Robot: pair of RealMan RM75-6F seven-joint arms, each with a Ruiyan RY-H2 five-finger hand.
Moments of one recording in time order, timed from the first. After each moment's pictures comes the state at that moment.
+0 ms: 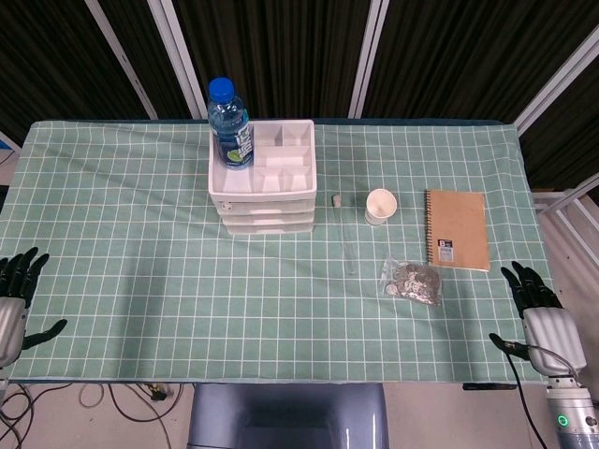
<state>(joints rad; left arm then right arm) -0.09 -1.15 -0.05 -1.59 1.53 1.53 0.06 0.09 -1.16 0.06 -1.59 -1.52 1.49 -0.04</state>
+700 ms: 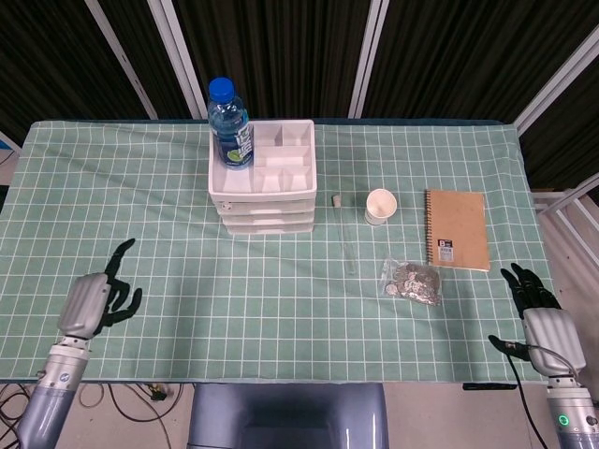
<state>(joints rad) -0.27 -1.26 -0.15 -1.91 1.31 1.26 0.03 0.09 -1.15 0.06 -1.61 -1.50 1.46 -0.01</state>
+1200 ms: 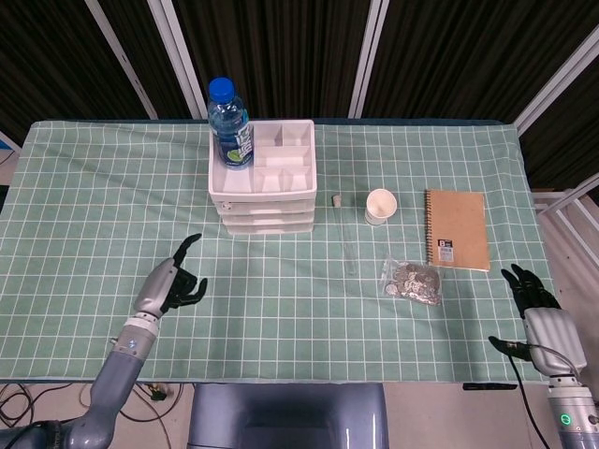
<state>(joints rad) -0.49 -1.47 -0.31 -1.96 0.84 1.09 0.10 0.09 -1.13 0.06 -1.62 -1.49 1.43 0.01</state>
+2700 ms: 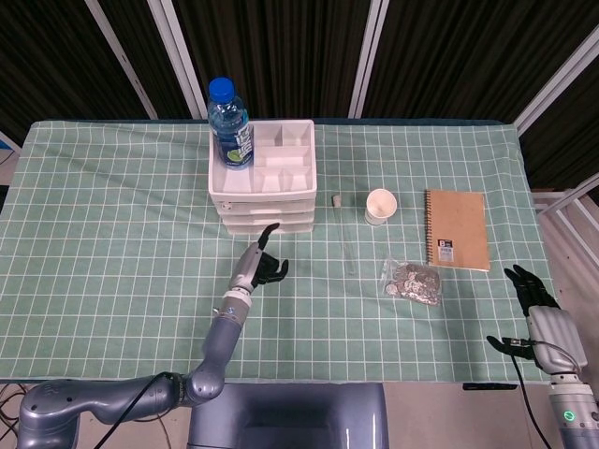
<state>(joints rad) -0.82 -2.01 -0.49 -1.34 0.69 0.97 -0.03 0.10 -1.10 0.07 -1.66 -1.43 1.38 0.11</state>
